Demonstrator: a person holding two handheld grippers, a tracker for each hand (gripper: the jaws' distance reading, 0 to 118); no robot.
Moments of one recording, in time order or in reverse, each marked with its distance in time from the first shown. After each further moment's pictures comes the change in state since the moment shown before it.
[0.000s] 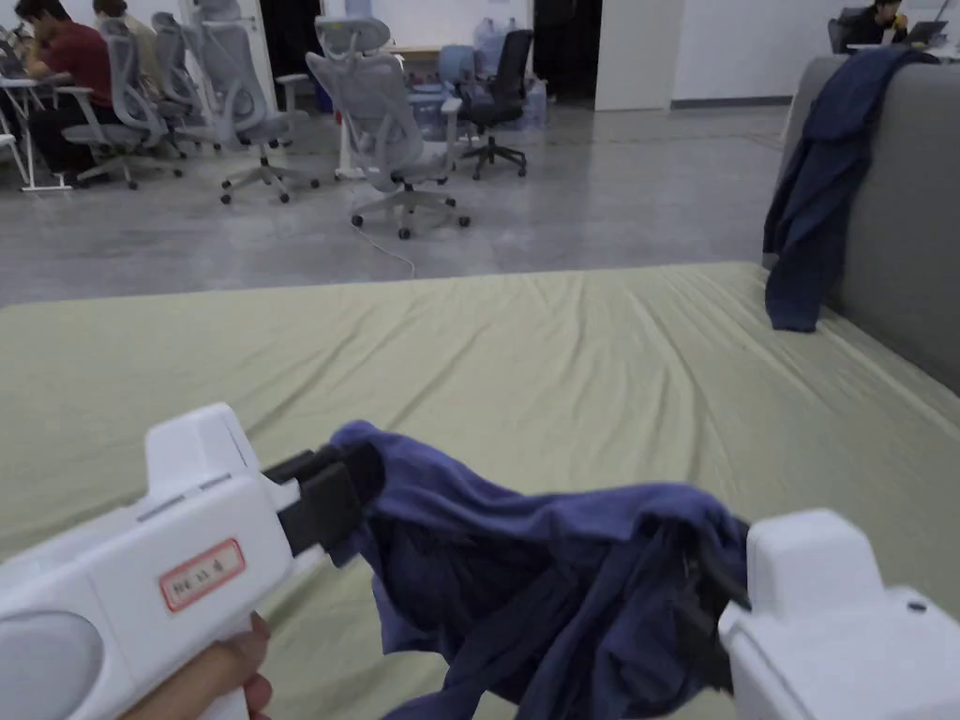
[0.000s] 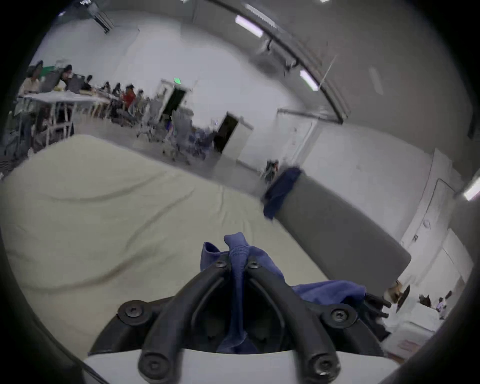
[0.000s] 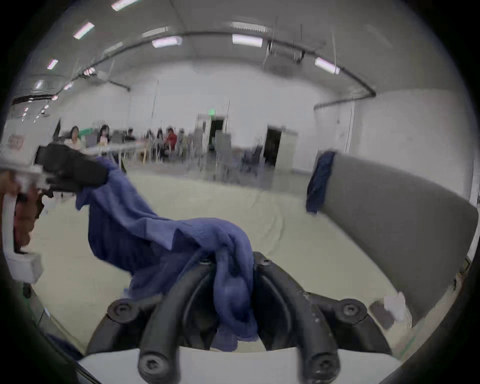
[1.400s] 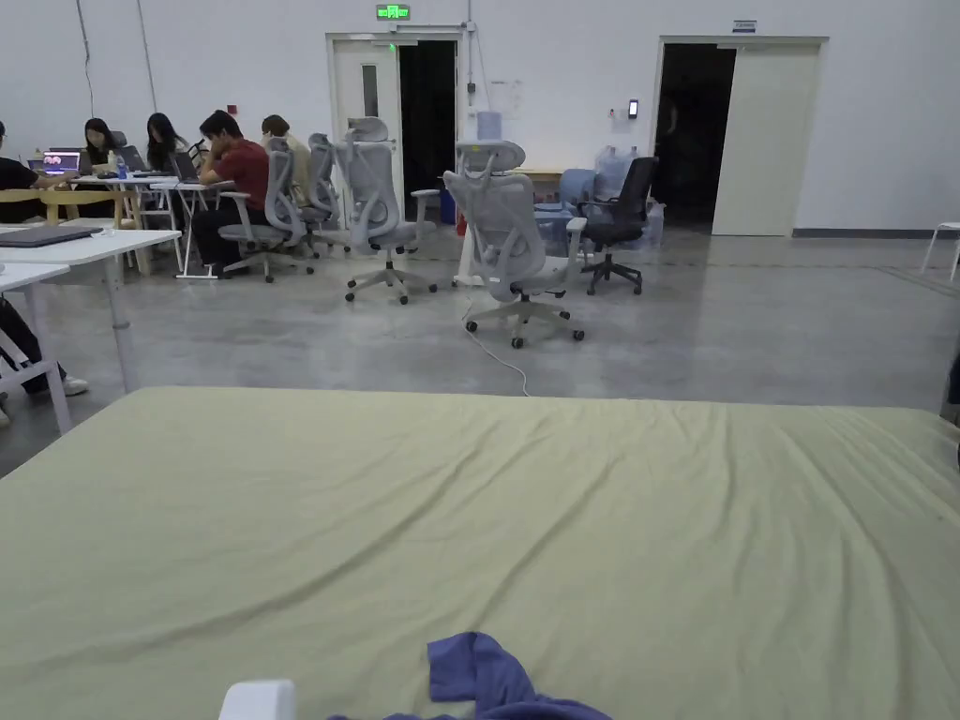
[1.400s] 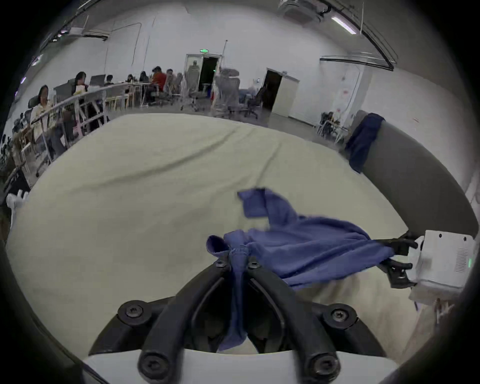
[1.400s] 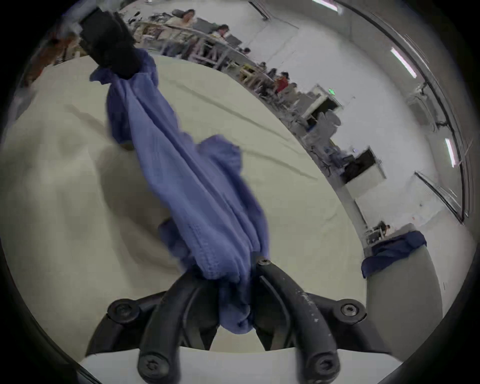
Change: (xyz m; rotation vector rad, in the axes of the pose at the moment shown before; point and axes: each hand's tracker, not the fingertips) left arm -0.235 -0.079 -0.120 -0.354 0.359 -0.108; right arm -0.143 -0.112 -0.250 -0.329 0.368 0.770
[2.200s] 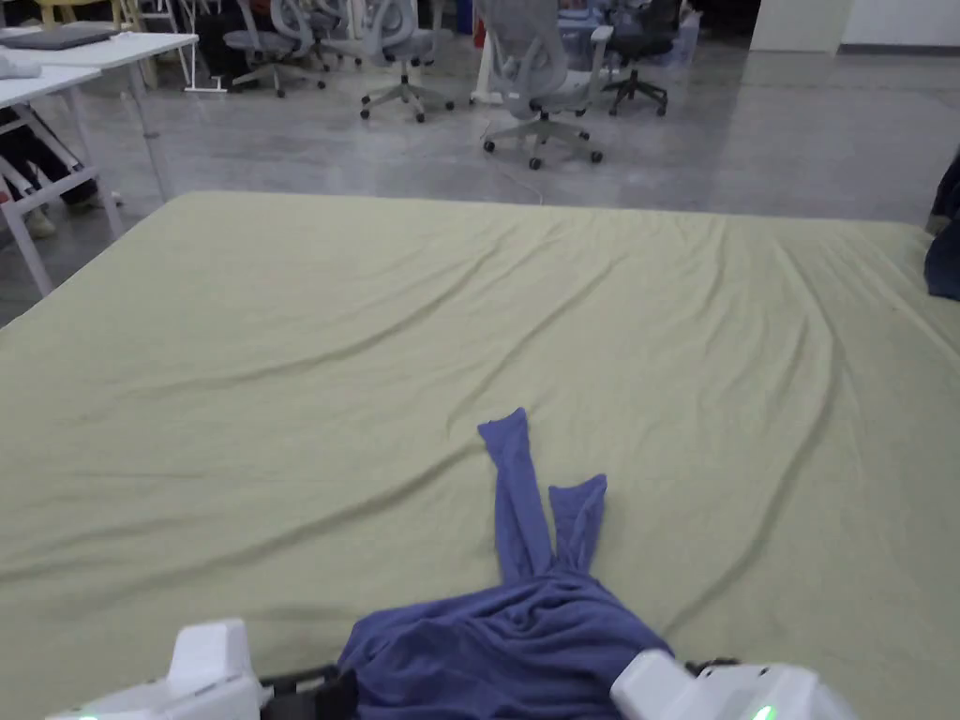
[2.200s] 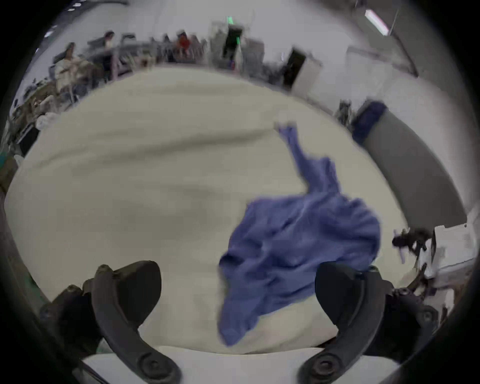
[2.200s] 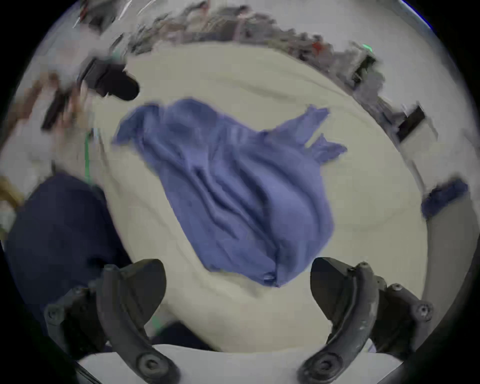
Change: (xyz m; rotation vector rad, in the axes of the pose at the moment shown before) left arm -0.013 -0.180 0.202 -0.016 0.020 0.164; right arm -0.099 -0.072 0.195 -0.108 0.403 -0.302
